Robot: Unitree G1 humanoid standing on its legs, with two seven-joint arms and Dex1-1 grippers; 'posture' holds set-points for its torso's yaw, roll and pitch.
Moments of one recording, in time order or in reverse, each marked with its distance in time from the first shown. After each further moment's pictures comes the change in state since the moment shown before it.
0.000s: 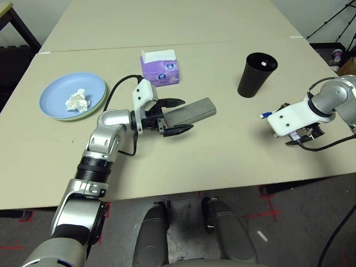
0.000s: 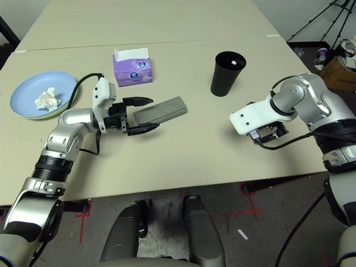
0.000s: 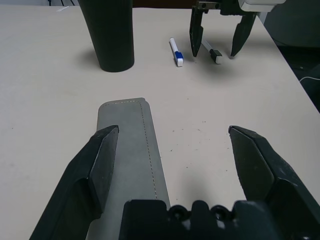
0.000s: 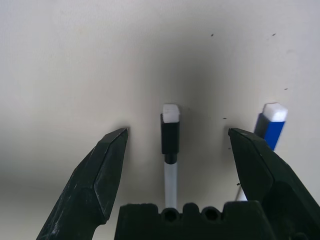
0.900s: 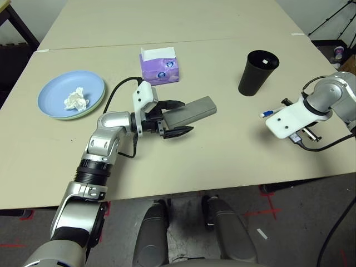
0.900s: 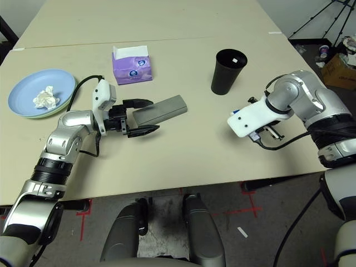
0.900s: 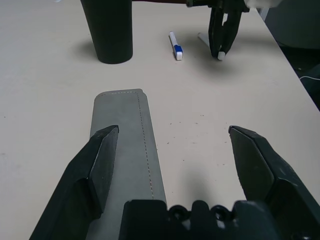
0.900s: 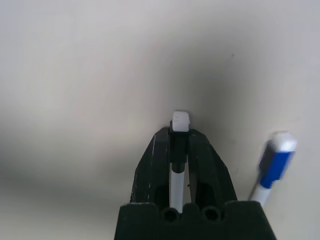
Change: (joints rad) left arm 0.020 0.002 0.001 -0.025 -0.002 0.016 0.008; right arm -0.033 0.012 0.046 -0.027 0.115 0.071 0.078
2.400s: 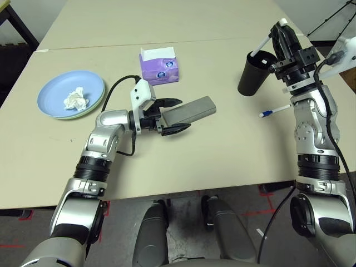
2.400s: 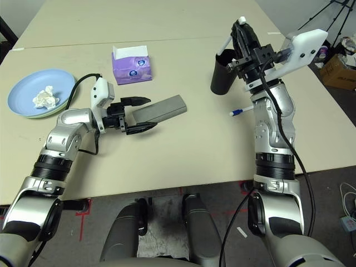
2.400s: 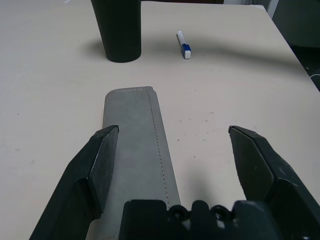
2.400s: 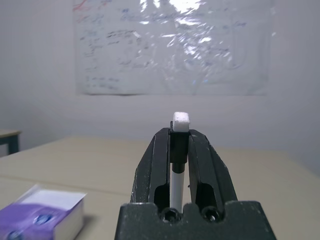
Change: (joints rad) left arm -0.029 0.007 0.003 0.077 0.003 -0.050 -0.002; right arm 0.256 0.640 -0.752 -0.365 0.628 0.207 -1.229
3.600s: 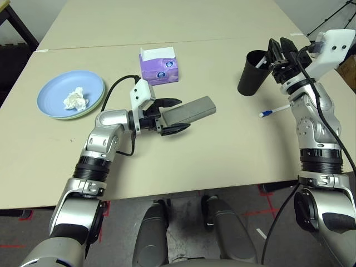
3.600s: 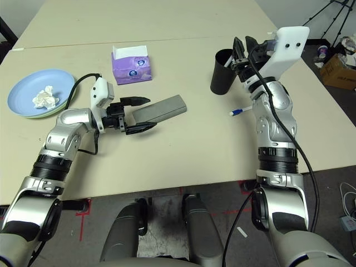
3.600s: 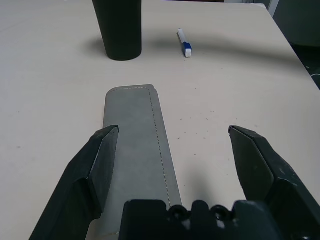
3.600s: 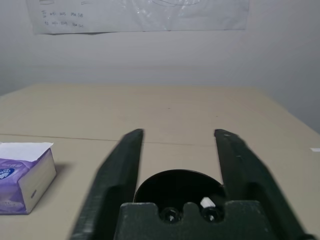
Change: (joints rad) left arm 0.000 0.005 0.000 -0.001 0.000 0.007 0.000; right arm -0.010 -0.062 0.025 -0.013 -0.051 0.318 -0.111
